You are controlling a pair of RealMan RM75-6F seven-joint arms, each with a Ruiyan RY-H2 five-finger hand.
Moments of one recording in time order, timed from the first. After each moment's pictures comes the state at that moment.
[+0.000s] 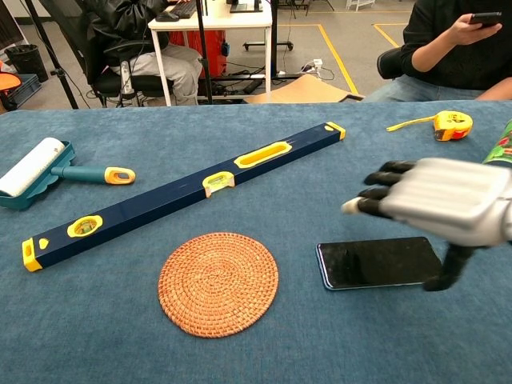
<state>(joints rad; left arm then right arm) -0.08 -1.04 -0.04 -1.72 1.48 1.50 0.14 0.61 -1.43 0.08 -1.81 -1.13 0.94 -1.14</state>
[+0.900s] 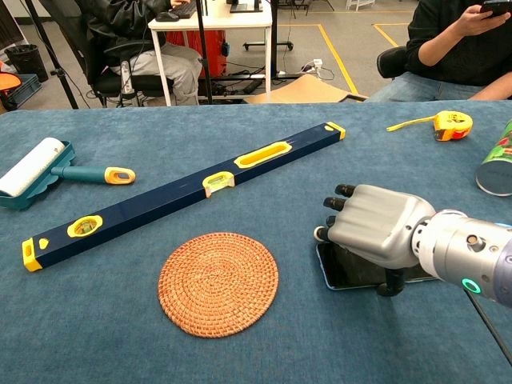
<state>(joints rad) -0.08 -1.04 -0.03 -1.73 1.50 1.50 0.15 0.84 -1.64 -0.02 -1.70 -0.80 1.09 -1.44</state>
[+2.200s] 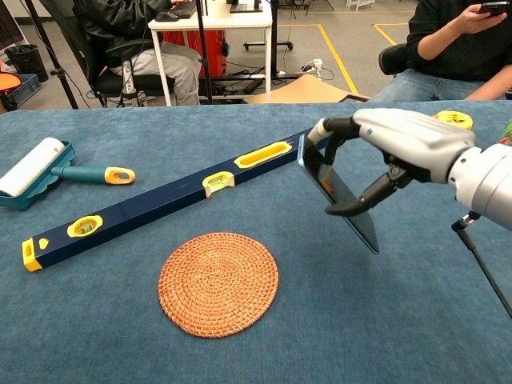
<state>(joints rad) -0.08 -1.04 -0.03 -1.74 1.52 1.50 0.14 0.68 -1.60 0.07 -1.54 -1.30 1.24 -0.18</state>
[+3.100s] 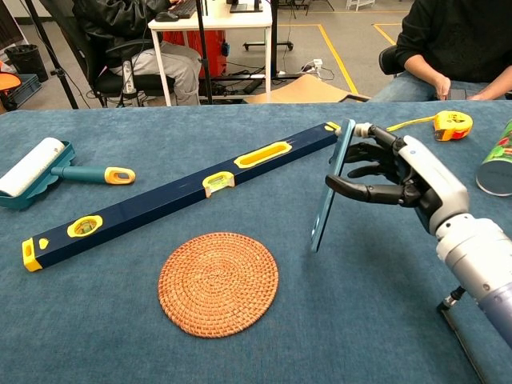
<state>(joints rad) -0.07 -1.04 -0.02 -1.75 1.53 1.51 0.15 0.50 -2.04 0.16 -0.96 -1.41 1.39 0.77</state>
